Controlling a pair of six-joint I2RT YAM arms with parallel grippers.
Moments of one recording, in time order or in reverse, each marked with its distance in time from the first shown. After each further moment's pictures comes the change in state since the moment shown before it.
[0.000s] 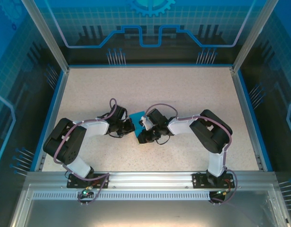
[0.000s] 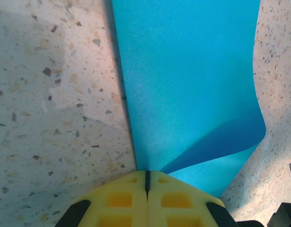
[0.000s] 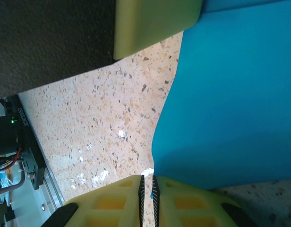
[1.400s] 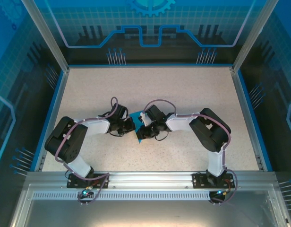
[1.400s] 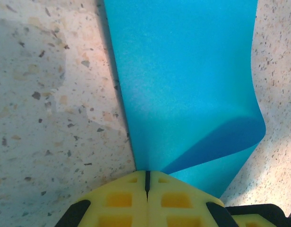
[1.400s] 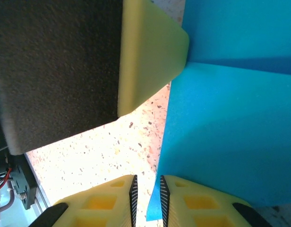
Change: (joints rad) left arm 0.000 0.027 0.029 -0.002 -0.011 0.026; right arm -0.014 0.023 0.096 -0.092 0.068 -0.014
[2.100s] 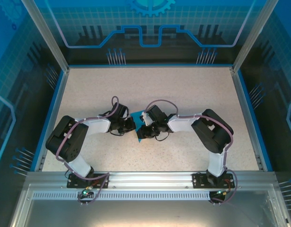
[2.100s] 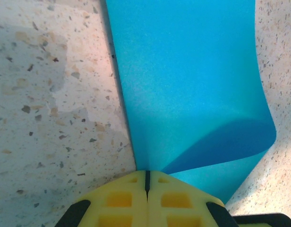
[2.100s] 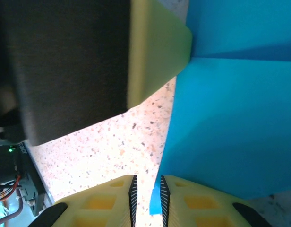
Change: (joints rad) left arm -0.001 0.013 0.016 -0.003 0.000 0.019; right arm 0.000 -0.042 -0.041 0.053 0.003 0.064
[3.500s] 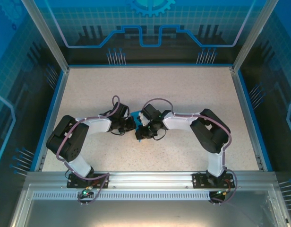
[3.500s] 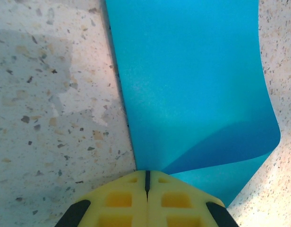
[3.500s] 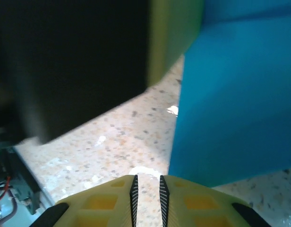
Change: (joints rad) left arm -0.011 0.008 0.018 -0.013 -0.031 0.000; right arm 0.038 0.005 0.138 -0.247 0.078 0.010
